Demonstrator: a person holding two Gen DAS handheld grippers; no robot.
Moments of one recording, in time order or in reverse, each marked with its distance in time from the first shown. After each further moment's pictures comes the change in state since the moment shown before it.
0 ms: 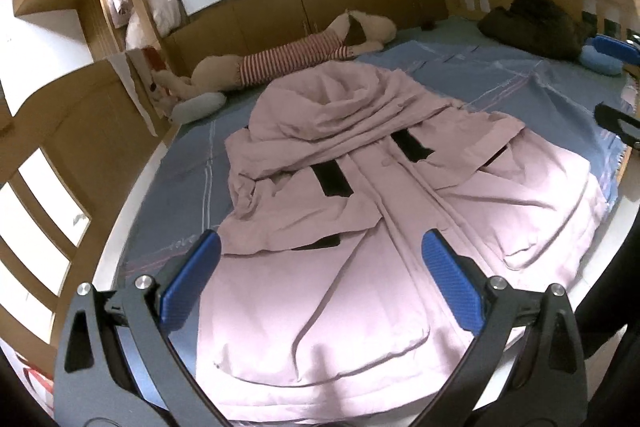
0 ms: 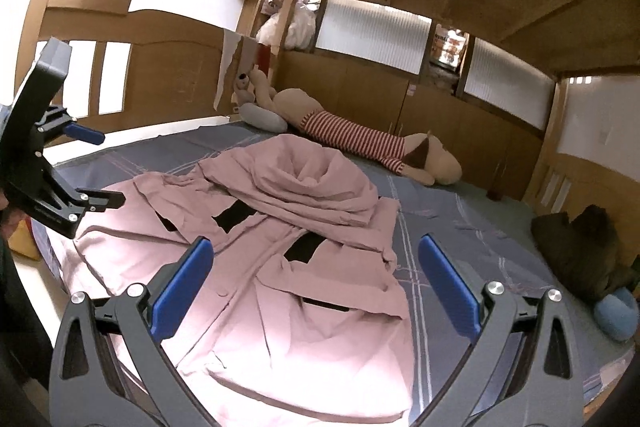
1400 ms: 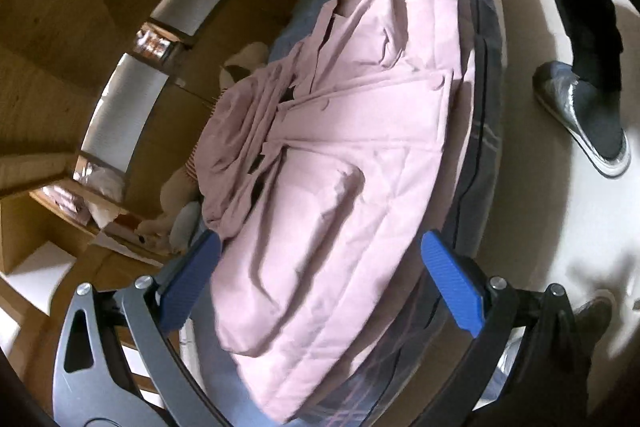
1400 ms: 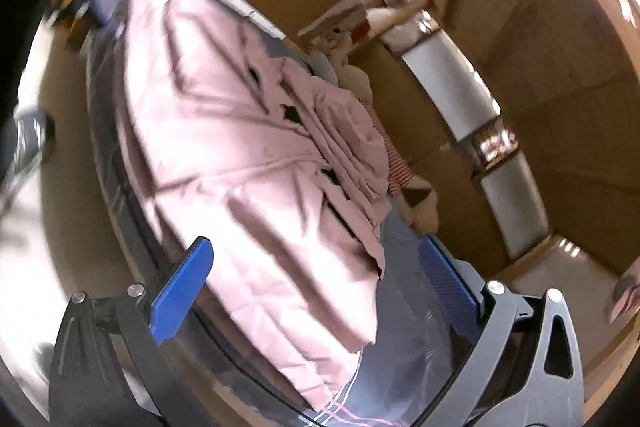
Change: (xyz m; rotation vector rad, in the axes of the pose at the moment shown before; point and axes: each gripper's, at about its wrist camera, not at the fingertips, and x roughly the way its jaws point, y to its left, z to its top) left arm -0.013 -0.076 -0.162 0.797 -0.133 0.008; right arm -0.035 0.090 -0.146 -0.777 0.065 -0.085
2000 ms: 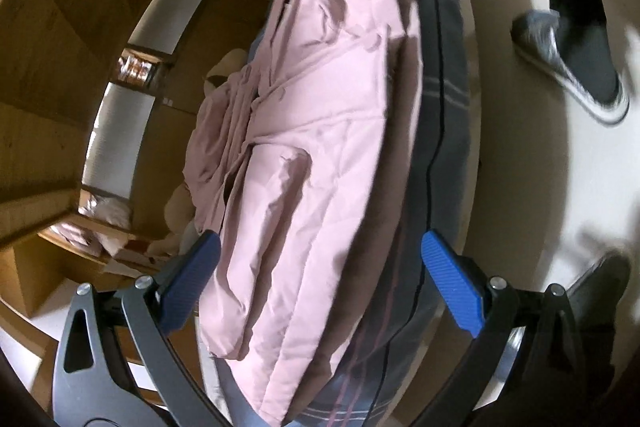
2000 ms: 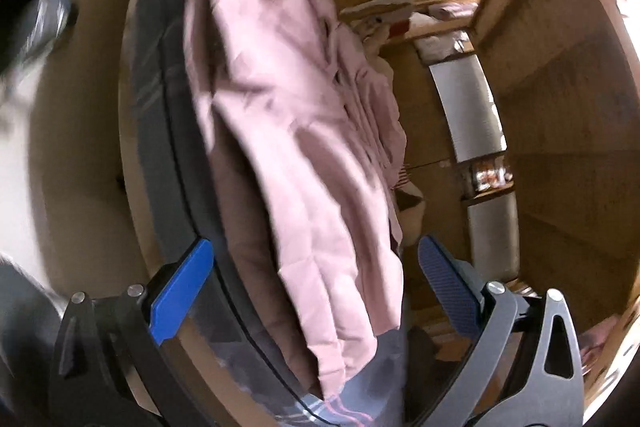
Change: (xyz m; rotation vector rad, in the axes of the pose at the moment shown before) left arm 0.011 -0.046 -0.005 0.183 0.025 0.024; right arm 0.022 0.050 -0.026 -0.239 0.066 -0.061
